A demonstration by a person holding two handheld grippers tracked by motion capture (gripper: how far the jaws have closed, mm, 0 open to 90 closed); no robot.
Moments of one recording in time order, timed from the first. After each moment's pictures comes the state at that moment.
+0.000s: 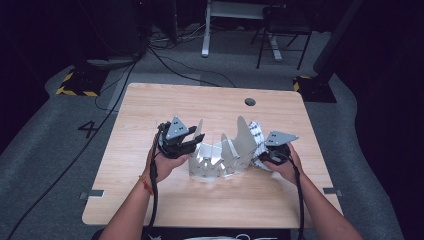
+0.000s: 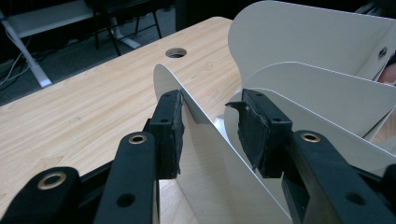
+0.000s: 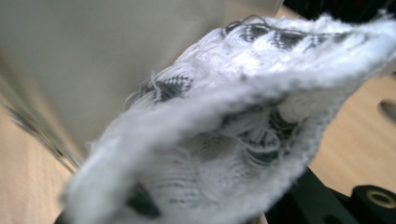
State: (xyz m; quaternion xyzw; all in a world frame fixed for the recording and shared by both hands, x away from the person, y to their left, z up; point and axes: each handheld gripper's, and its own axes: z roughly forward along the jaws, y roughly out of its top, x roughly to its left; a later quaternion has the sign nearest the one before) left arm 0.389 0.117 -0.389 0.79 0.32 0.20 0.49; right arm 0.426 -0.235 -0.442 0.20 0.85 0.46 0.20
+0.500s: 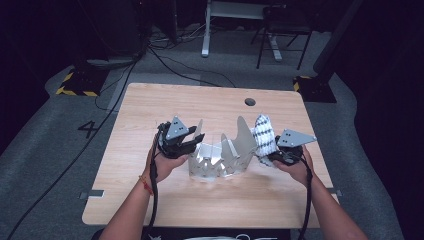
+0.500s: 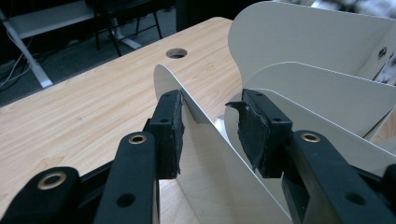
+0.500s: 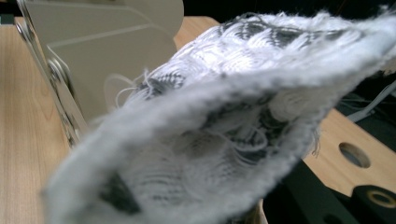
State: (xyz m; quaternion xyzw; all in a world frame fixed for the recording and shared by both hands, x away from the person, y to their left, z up) left arm 0.389 0.117 -0.389 0.78 0.32 0.21 0.49; right arm 0.405 -0.246 -0.406 0.17 0.83 0.48 0.22
